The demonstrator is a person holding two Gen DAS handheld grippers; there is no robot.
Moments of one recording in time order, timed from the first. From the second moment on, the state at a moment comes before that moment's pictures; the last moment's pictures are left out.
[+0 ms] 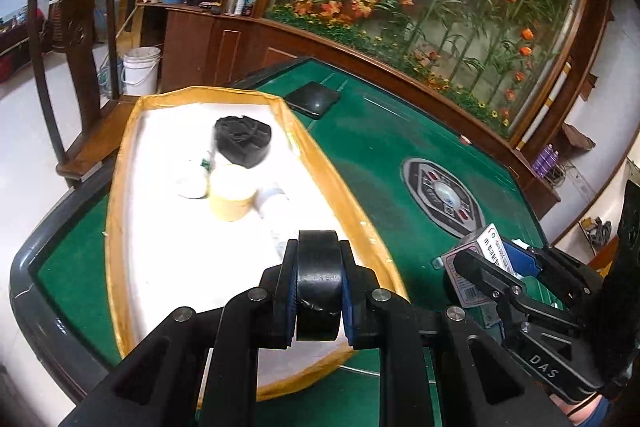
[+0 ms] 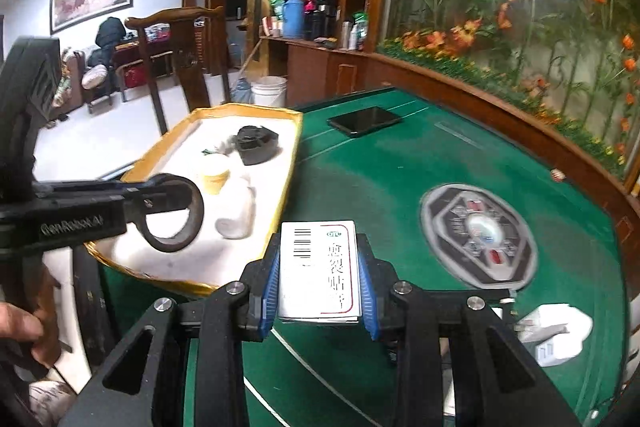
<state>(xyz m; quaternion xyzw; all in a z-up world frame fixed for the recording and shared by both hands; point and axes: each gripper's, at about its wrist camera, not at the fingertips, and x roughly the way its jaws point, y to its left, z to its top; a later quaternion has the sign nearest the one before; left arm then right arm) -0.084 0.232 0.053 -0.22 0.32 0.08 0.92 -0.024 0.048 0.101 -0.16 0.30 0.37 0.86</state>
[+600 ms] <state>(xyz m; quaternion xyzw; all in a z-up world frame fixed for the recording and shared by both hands) -0.093 0.284 0.018 -0.26 0.34 0.11 0.89 -0.018 0.138 0.062 -0.13 0.41 0.45 0.78</state>
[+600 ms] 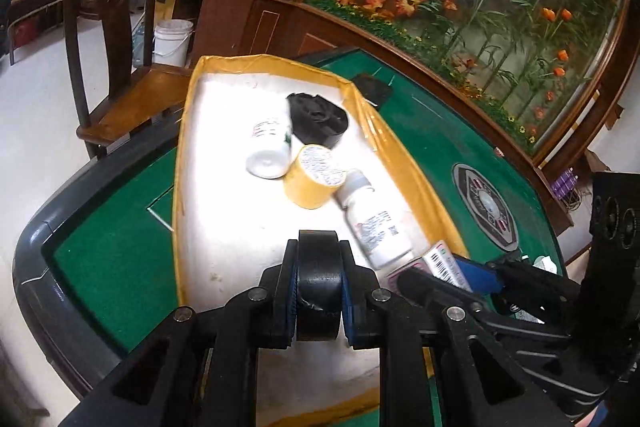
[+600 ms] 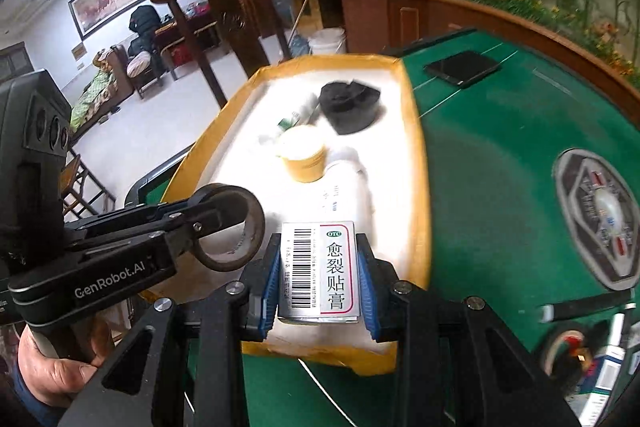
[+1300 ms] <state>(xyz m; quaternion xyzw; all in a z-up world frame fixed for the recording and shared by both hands) -0.098 0.295 0.027 -0.26 0.33 0.12 0.90 -0.028 0.155 0.051 -0.15 0.41 0.48 0.76</state>
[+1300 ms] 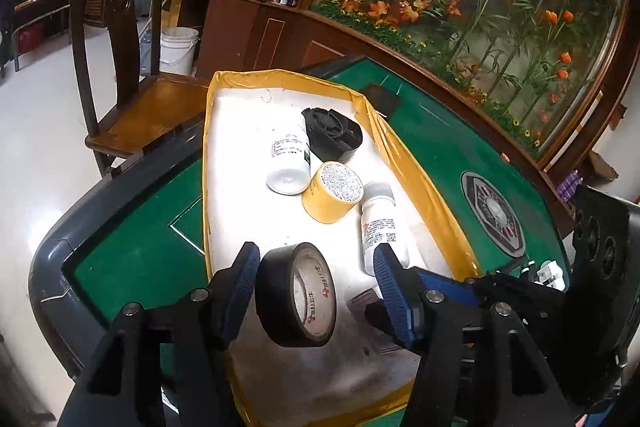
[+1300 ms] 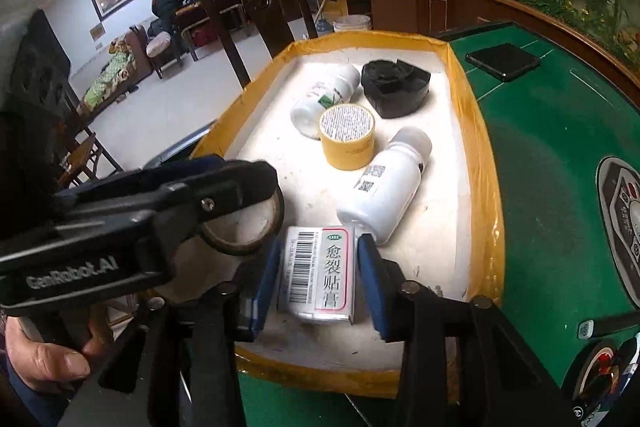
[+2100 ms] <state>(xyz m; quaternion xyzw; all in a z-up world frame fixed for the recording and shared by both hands) -0.082 0.234 0.054 -0.21 0.33 0.08 0.92 0.019 0.037 0.095 -0.03 0.41 0.44 0.80</state>
